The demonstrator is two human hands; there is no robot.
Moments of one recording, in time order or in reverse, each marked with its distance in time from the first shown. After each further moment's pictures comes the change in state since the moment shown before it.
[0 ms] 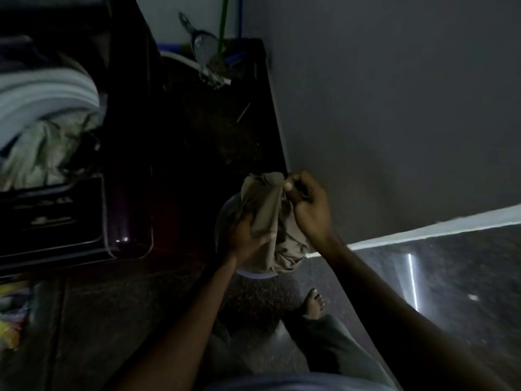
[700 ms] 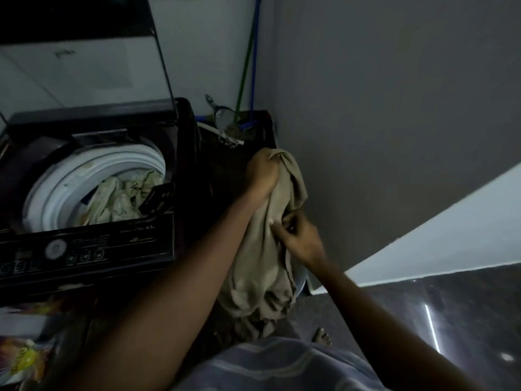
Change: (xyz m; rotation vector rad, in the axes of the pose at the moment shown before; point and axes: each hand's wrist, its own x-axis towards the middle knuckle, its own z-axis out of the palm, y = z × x) left_hand -0.059 0.223 -0.164 -0.391 0.316 0.244; right_hand -0.044 -0.117 -0.014 -0.276 -0.142 0.211
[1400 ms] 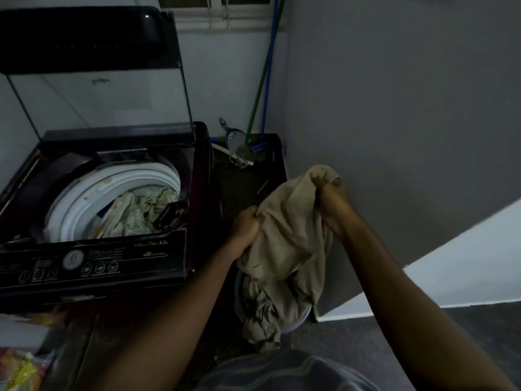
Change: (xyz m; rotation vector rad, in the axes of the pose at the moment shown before) left_hand -0.019 -0.082 -0.037 0.038 -0.123 -0.146; right_hand 0.096 -0.070 -0.057 0.676 0.139 0.251
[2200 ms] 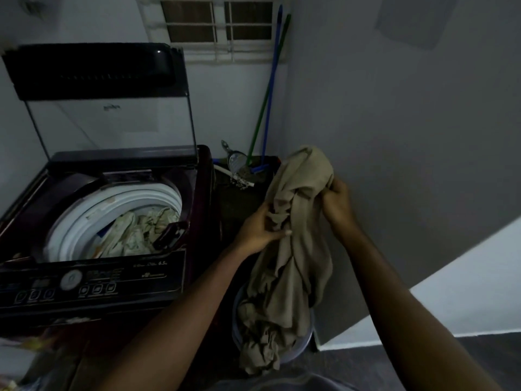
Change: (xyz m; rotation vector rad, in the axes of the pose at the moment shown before) left_hand 0.007 0.040 -0.005 0.010 -0.143 0.265; right_hand -0.013 -0.040 0.001 -0.210 -0.057 -0.608
